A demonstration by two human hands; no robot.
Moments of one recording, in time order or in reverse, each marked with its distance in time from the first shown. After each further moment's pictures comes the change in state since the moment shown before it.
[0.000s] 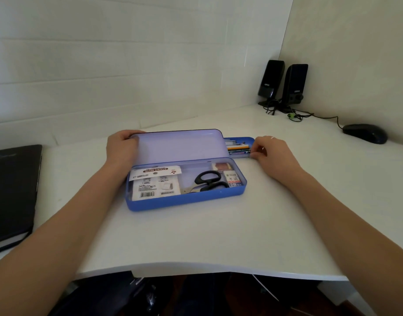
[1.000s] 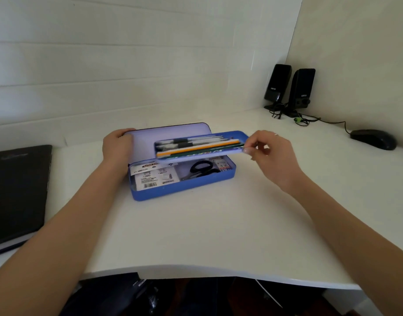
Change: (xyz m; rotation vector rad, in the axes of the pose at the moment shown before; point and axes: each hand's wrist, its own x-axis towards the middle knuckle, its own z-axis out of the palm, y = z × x) left_hand 0.018 -0.005 -0.016 -0.144 0.072 -0.158; right_hand -0.018 -0.054 -0.010 0.368 0.164 -0.119
